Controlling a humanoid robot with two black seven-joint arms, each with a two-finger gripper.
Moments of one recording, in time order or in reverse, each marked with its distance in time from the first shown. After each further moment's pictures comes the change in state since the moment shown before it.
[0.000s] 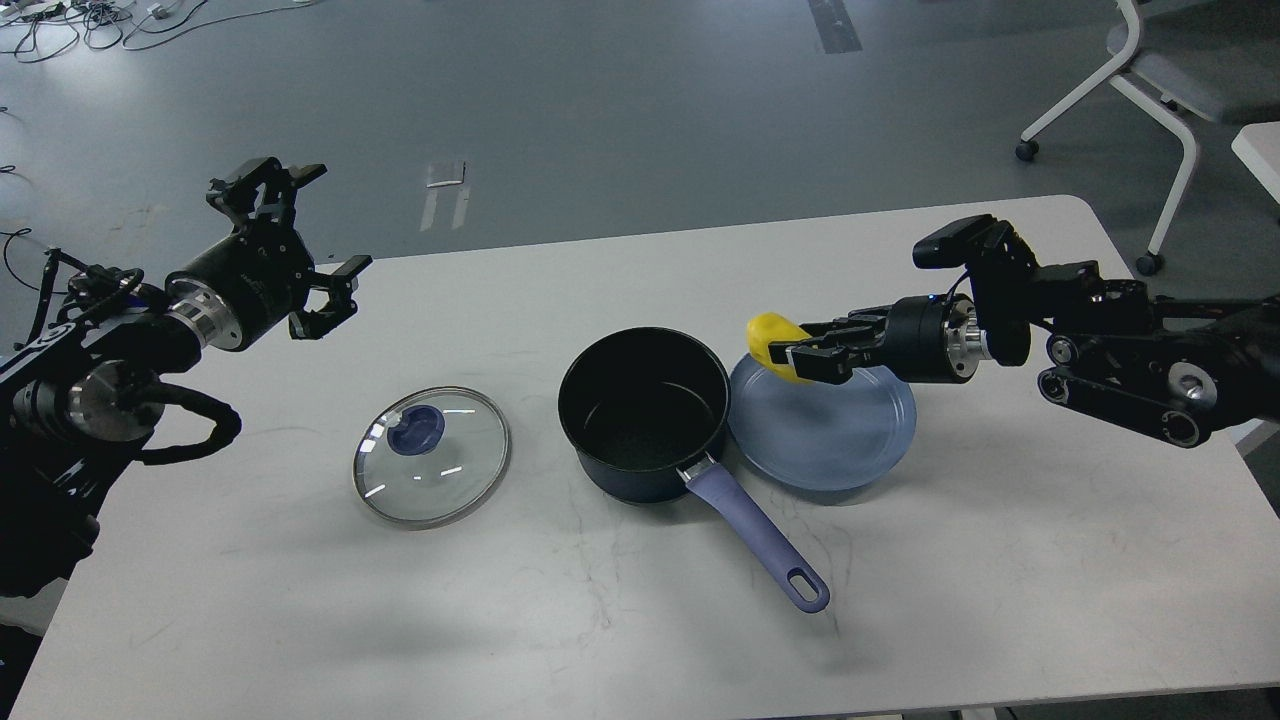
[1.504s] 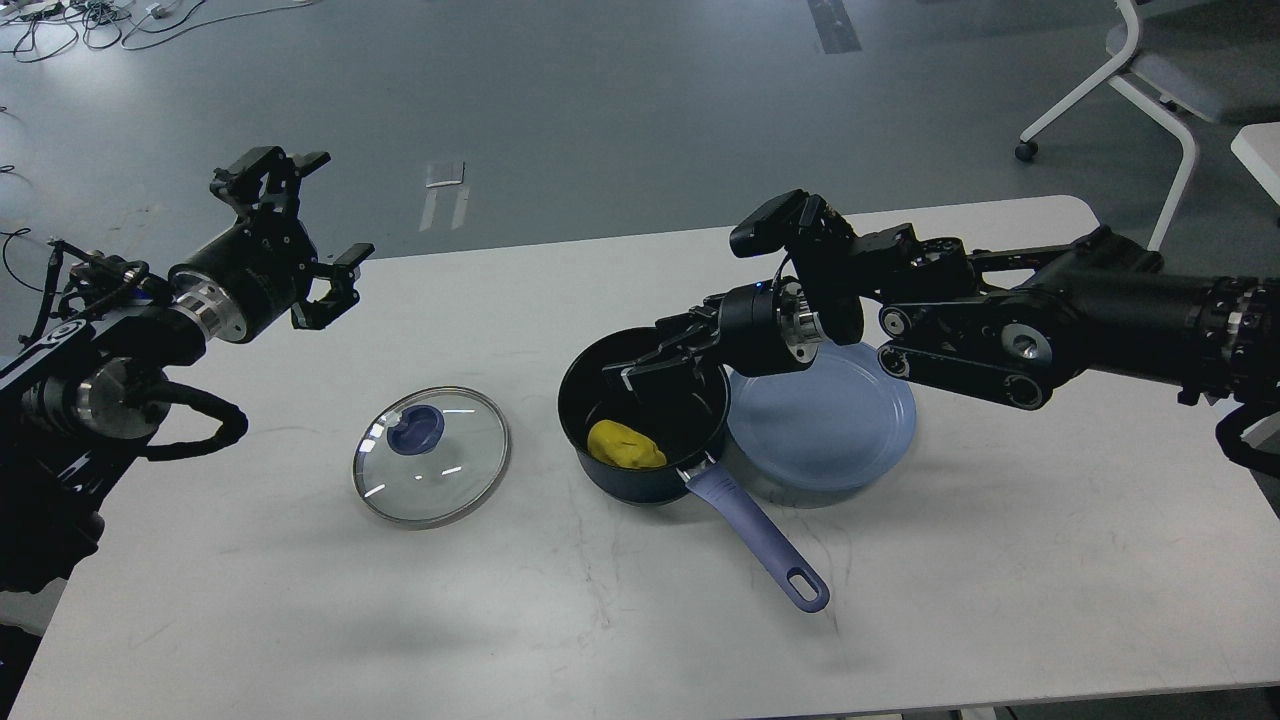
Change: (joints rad) left arm -0.002 -0.008 -0.004 0.000 0.032 -0.002 -0.033; right arm 0.143 0.290 -0.067 -0.074 0.156 0.038 -0.031
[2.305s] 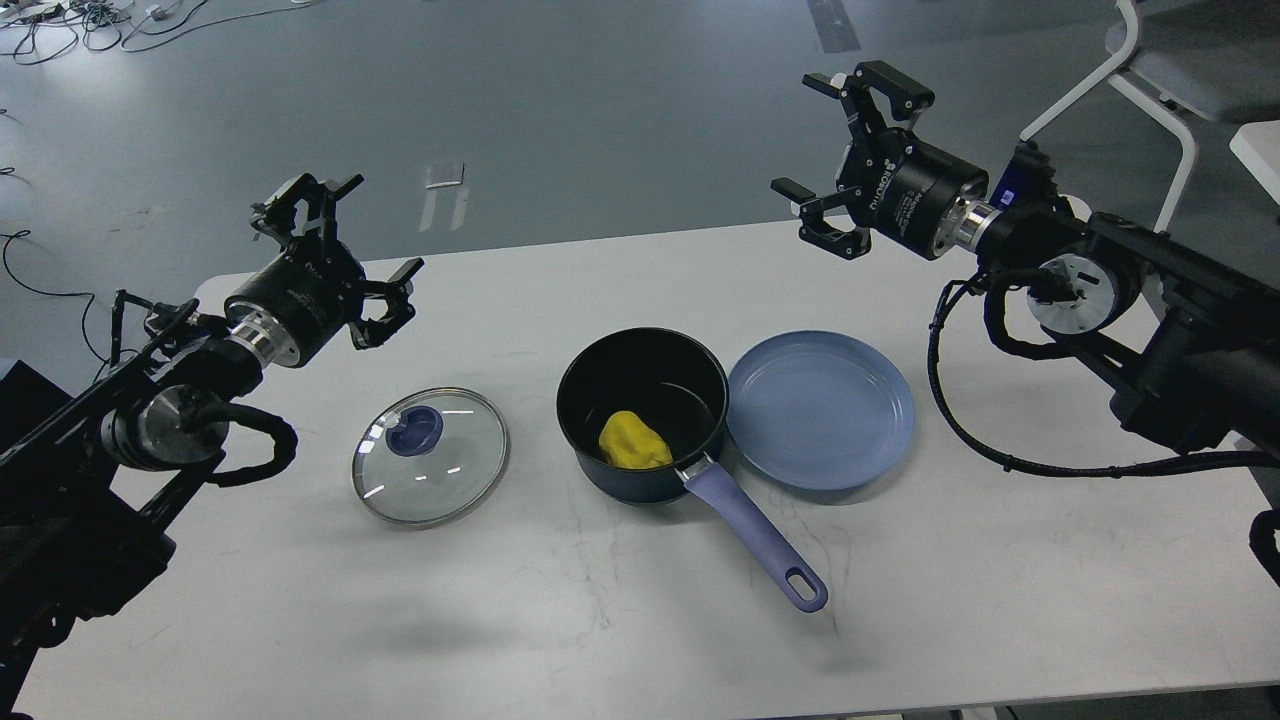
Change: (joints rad) left arm 0.123 -0.113 -0.102 0.005 -0.140 -0.042 -0.028; right arm -0.418 -0.130 0.769 -0.031 1.182 0.231 -0.337
